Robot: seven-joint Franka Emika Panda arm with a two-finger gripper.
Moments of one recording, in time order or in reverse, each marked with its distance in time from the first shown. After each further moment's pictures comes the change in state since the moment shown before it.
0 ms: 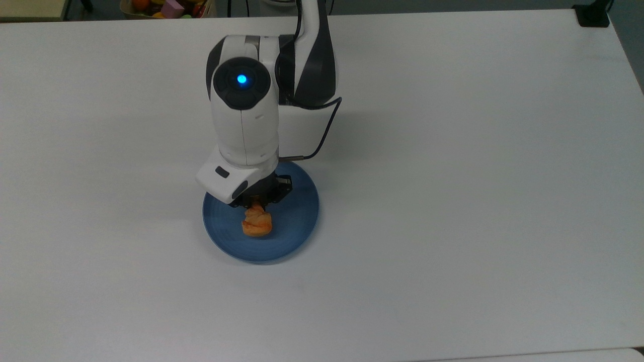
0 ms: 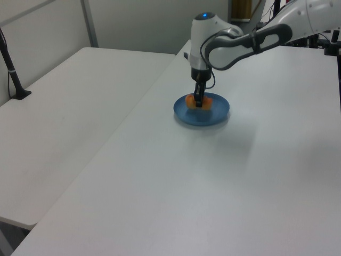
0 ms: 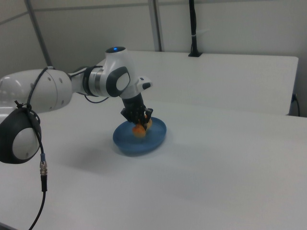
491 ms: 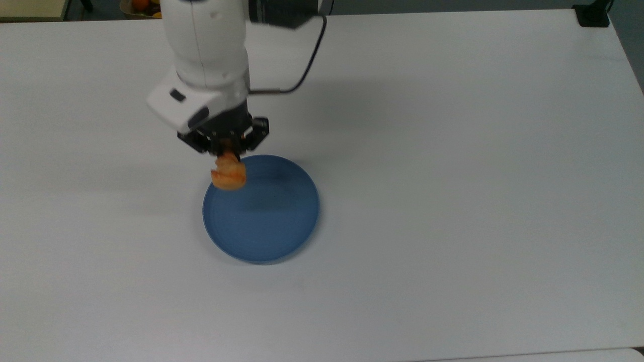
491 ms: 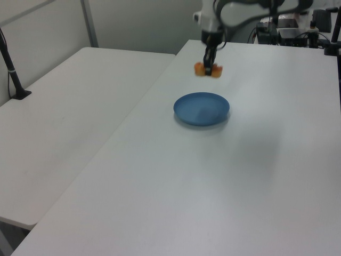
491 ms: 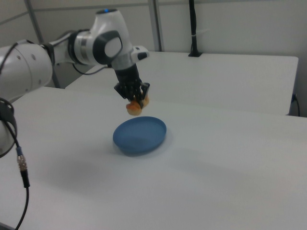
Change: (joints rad) arm -0.042 -0.219 0.001 -0.006 0.004 -0.210 -0.017
